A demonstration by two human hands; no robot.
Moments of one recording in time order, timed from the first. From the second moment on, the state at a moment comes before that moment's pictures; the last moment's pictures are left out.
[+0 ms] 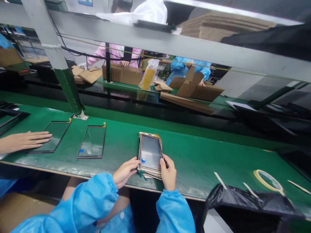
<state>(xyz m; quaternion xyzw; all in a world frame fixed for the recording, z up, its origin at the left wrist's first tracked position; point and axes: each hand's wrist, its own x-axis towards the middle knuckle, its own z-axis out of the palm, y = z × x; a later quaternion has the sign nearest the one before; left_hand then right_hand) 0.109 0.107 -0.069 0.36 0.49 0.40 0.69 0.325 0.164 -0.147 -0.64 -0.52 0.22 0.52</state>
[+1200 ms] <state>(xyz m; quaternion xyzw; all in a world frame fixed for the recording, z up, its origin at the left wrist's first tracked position) 0.117 0.173 -0.066 0.33 0.48 0.43 0.69 0.316 0.167 -0.089 -0.55 -0.37 0.49 0.56</state>
